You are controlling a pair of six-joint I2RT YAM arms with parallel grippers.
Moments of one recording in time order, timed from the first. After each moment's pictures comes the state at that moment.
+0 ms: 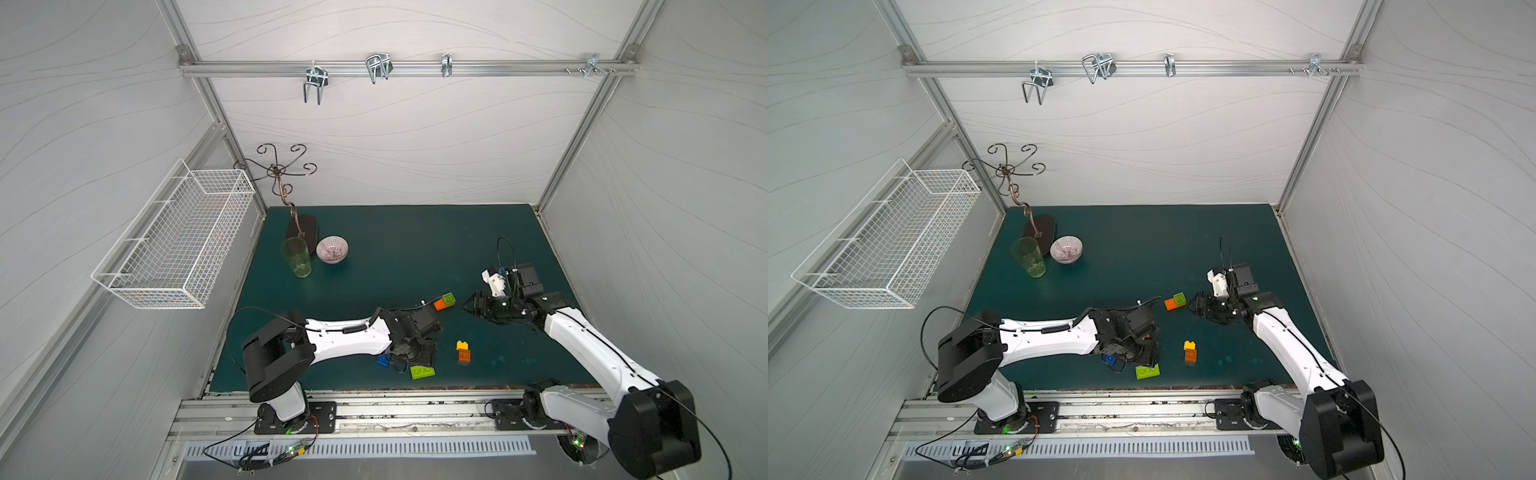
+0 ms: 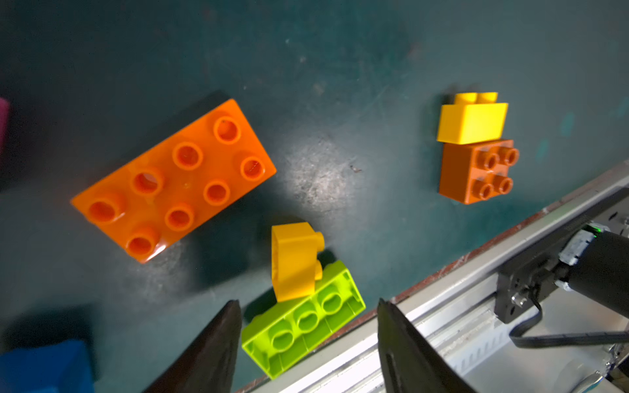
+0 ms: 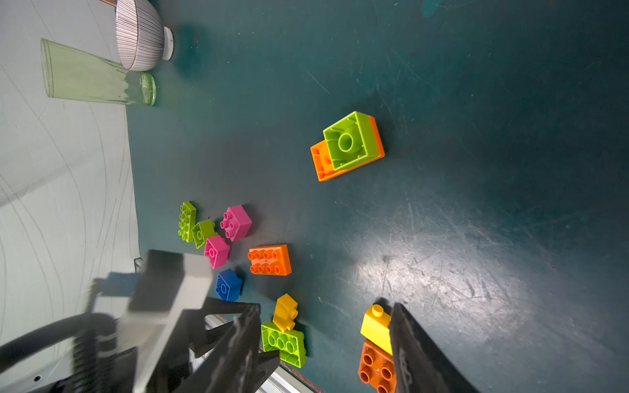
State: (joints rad) left arm -1.11 1.67 0.98 -0.52 0.13 -0.94; right arm 0.29 1.10 0.71 -0.62 -0.52 0.45
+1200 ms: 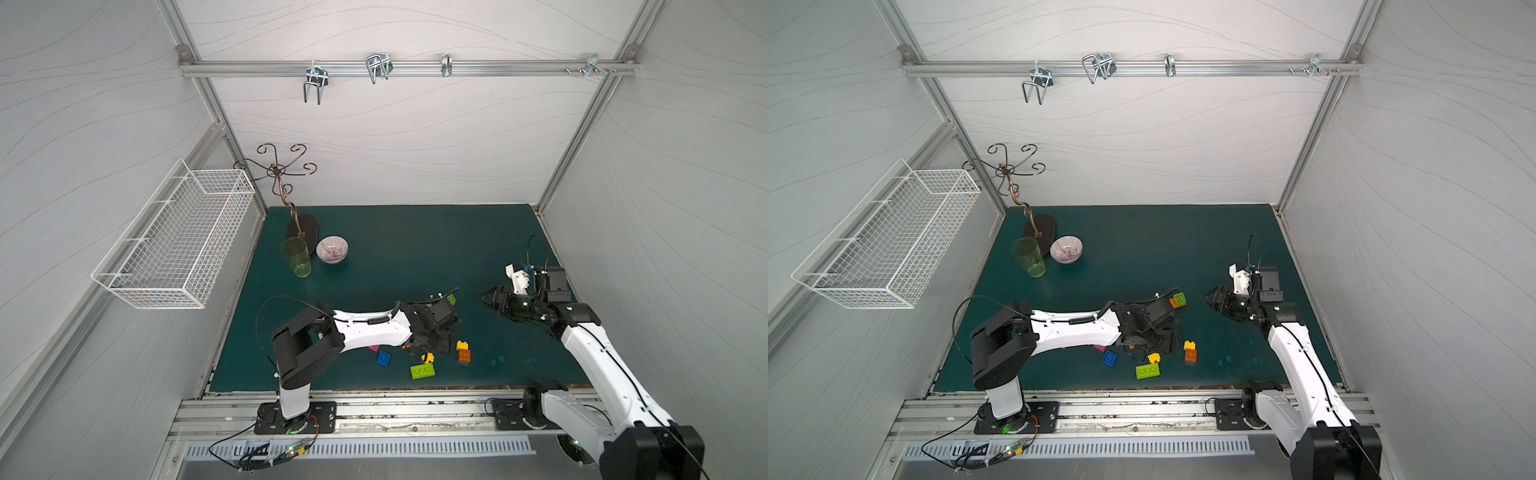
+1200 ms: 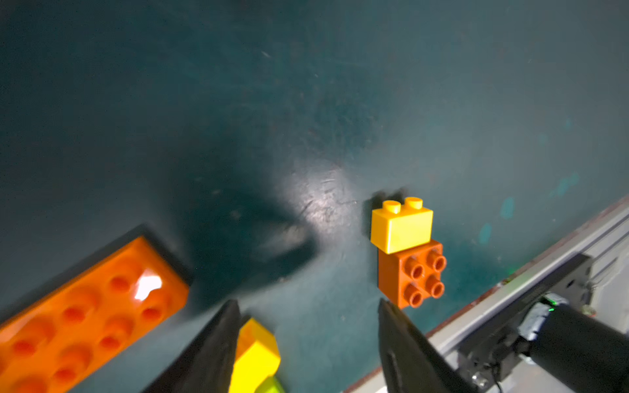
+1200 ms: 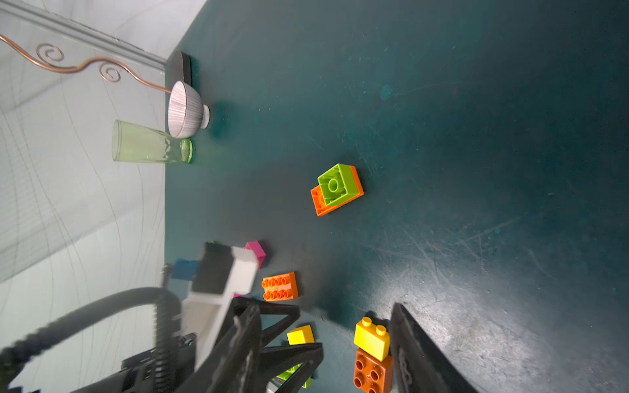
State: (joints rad) left arm -1.10 1.77 1.15 -0.50 0.03 -0.97; right arm 0.06 0.94 0.68 -0.64 -0.60 0.42
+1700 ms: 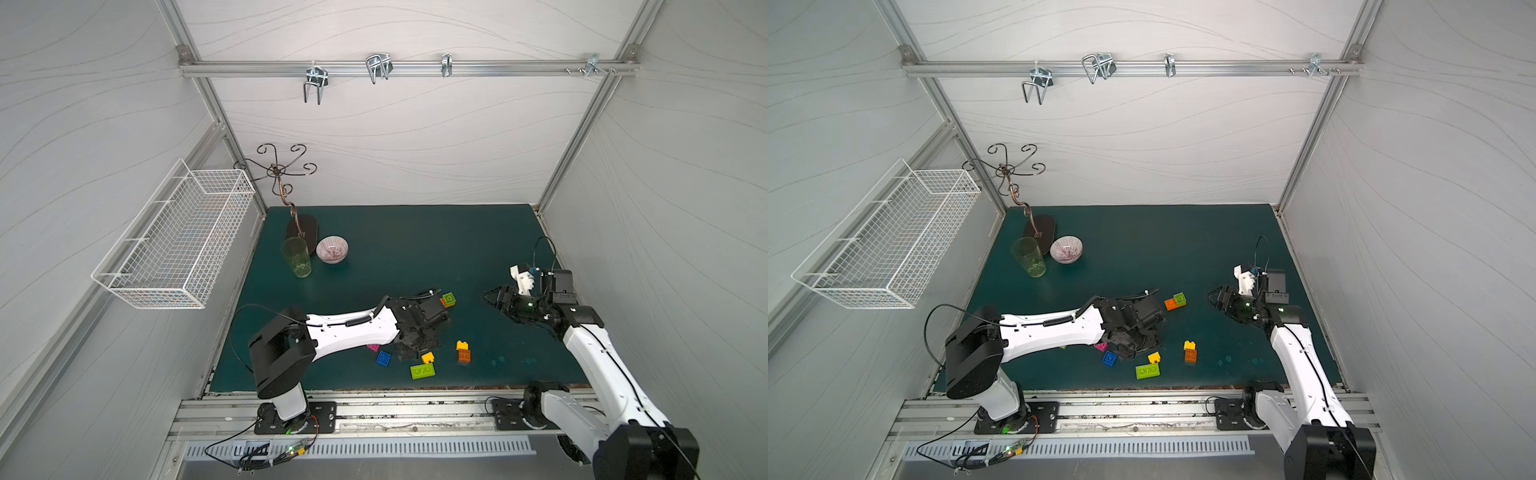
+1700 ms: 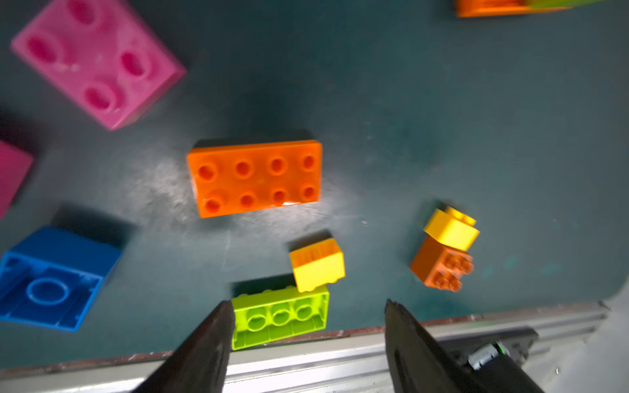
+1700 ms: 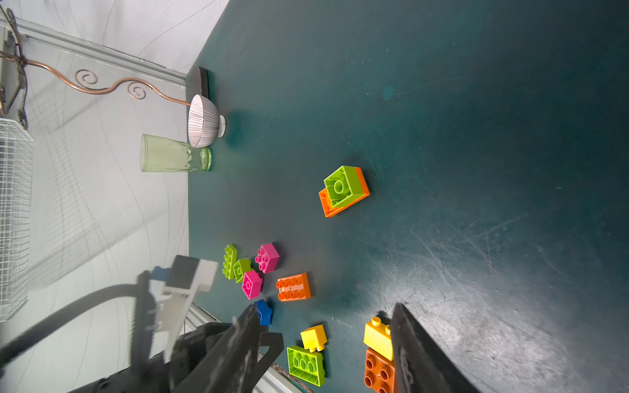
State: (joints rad) left arm -1.10 1.72 1.17 -0.77 0.03 -1.43; right arm 0.01 0.94 0.67 -0.62 -0.69 0.43
